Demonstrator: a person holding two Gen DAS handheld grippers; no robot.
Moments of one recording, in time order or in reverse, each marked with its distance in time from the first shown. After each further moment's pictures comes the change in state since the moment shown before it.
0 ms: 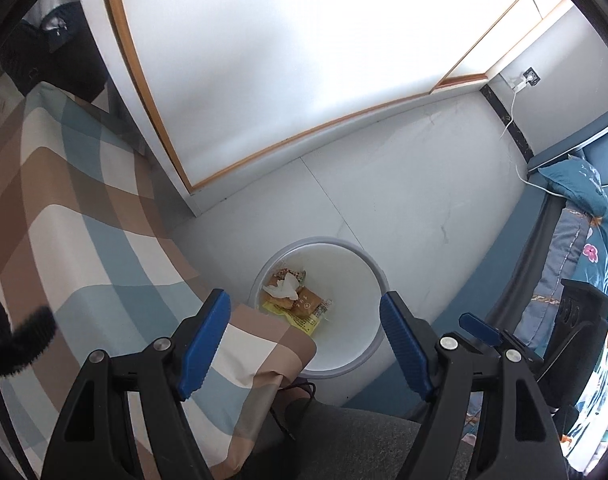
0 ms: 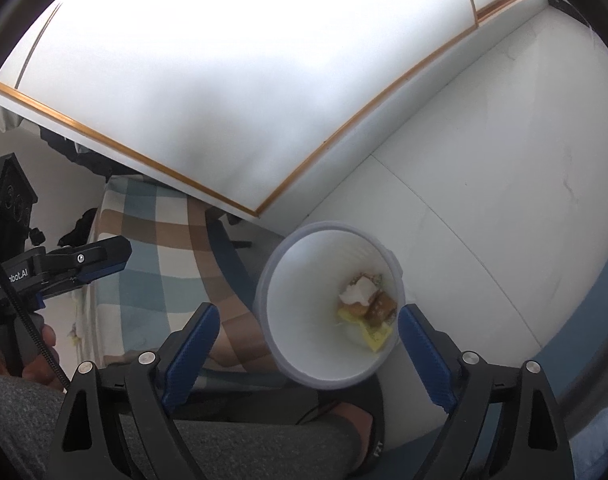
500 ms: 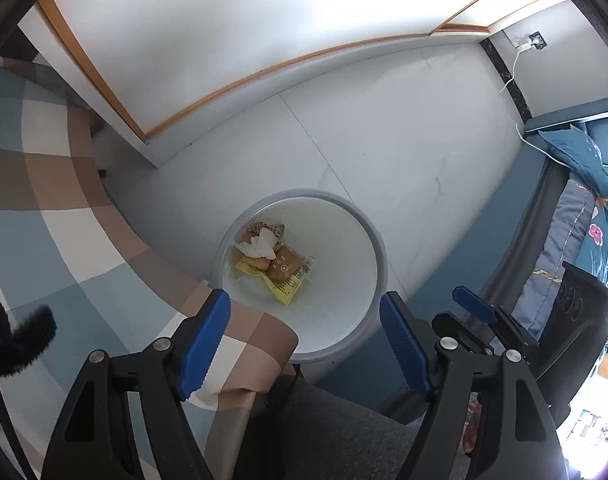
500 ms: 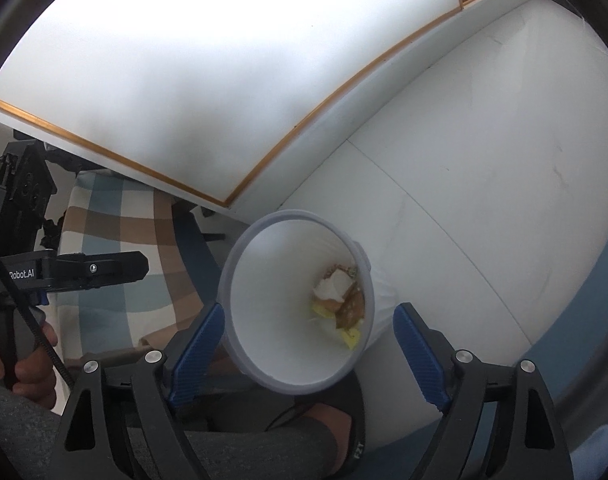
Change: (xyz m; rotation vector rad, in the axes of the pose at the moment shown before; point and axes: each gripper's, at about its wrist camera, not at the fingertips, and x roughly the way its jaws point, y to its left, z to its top) left arm 0.062 -0.009 0.009 0.012 0.238 -0.082; right arm 0.033 -0.028 -0.001 0.022 0.050 -0.052
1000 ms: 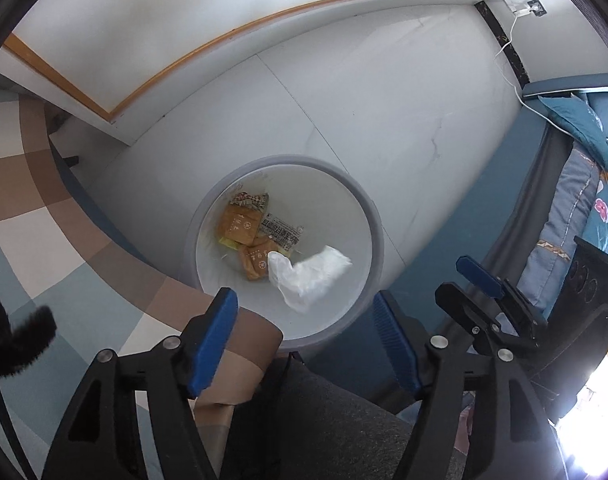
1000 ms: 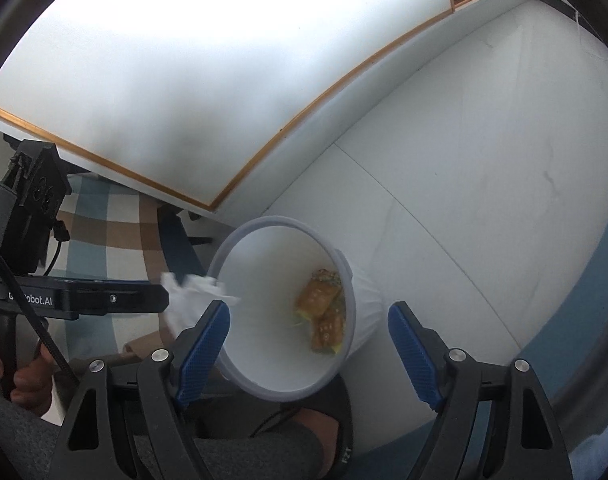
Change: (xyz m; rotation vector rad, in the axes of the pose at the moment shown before) left arm 0.036 -0.004 0.012 0.044 0.160 -0.037; right arm 0.009 -0.010 0.002 0.018 0.008 -0.051
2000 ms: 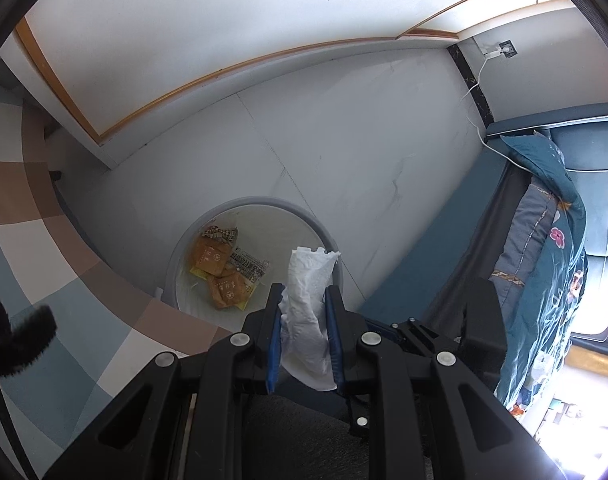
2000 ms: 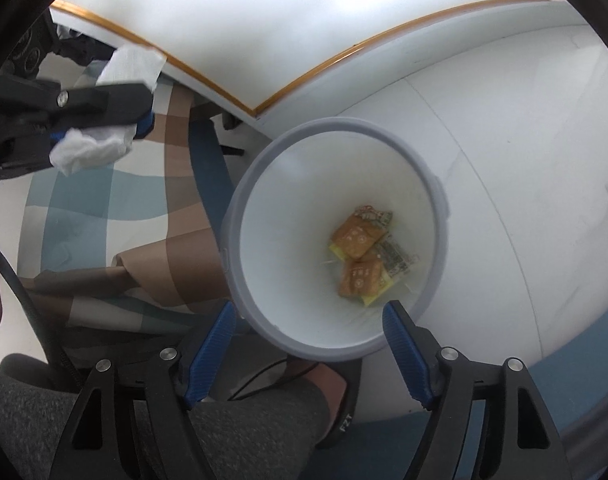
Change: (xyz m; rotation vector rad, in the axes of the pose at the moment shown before) left arm -0.024 0.010 -0.004 -0.028 -0.133 -0.147; right arm 0.047 0.035 -0.021 -0.216 0.218 0.039
